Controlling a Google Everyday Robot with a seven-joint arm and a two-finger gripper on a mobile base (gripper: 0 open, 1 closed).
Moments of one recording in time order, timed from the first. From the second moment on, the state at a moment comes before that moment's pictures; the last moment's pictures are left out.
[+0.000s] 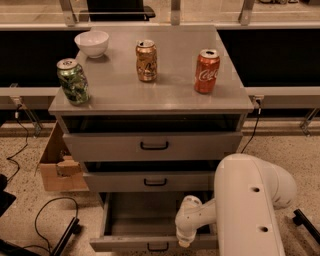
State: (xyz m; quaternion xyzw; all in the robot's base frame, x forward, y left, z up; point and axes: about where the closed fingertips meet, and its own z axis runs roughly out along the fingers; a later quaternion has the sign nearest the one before) arm 0.456 -0.109 0.177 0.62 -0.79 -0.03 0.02
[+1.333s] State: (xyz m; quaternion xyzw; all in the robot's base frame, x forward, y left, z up) arm 0.429 -0.113 0.182 0.61 -0.79 -0.02 0.01
